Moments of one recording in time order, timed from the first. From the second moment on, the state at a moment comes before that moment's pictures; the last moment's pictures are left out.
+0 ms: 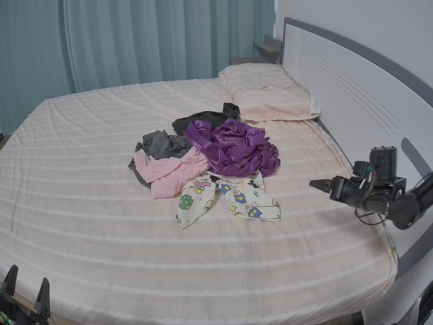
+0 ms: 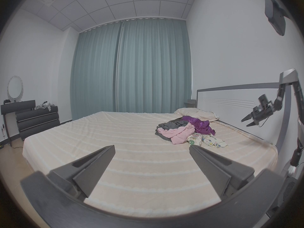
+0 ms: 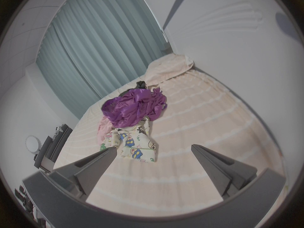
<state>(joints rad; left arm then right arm) 0.00 0.02 -0.02 -0.01 0.09 -0.03 0.20 1.84 -0.66 -0.71 0.13 0.42</state>
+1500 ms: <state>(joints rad) 0.00 0.02 -0.02 -0.01 0.09 -0.05 0.48 2.52 -1.37 -0.56 0.02 0.50</state>
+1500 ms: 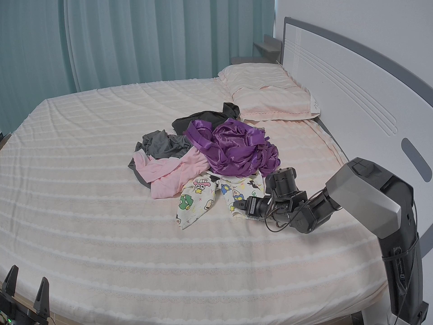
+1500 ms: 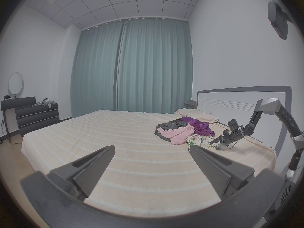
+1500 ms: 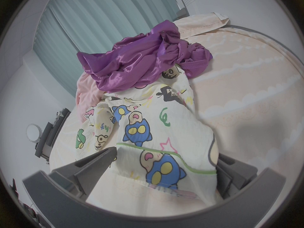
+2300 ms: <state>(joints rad) 0.00 0.02 -0.02 -0.01 0.09 -0.05 0.52 2.49 -1.37 -0.46 -0.05 0.43</state>
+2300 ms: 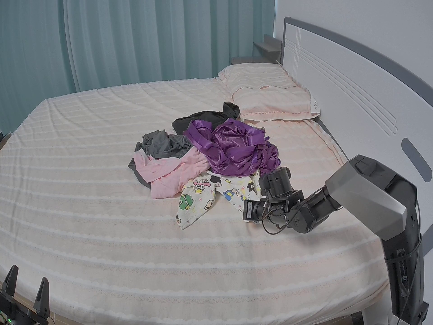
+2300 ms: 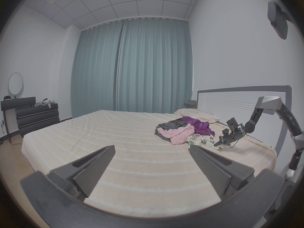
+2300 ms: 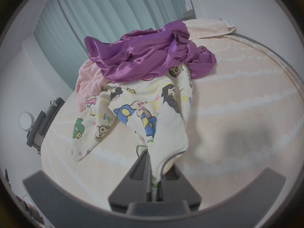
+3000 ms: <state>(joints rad) 0.00 0.03 -0.07 -0.06 0.03 -0.08 0.50 1.83 -0.65 -0.61 0.33 0.55</state>
